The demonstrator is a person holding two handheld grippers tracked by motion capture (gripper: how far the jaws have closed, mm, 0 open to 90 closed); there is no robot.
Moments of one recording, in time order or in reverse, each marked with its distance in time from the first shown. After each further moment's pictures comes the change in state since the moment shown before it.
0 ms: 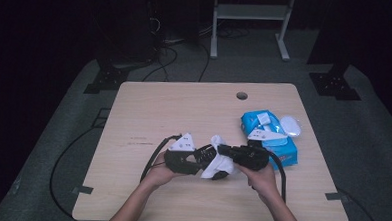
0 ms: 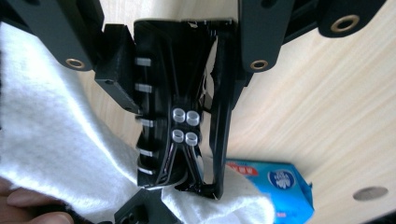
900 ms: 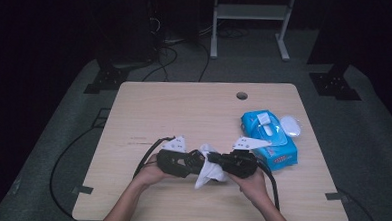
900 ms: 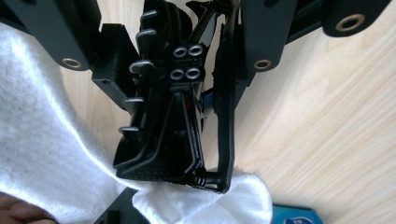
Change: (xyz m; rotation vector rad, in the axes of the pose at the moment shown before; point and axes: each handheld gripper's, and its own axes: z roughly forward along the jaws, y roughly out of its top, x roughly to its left) left arm 0.020 -0.028 -0.008 0.067 -0.110 -0.034; right arm 0.019 -0.015 0.024 0.062 -0.031 -0.102
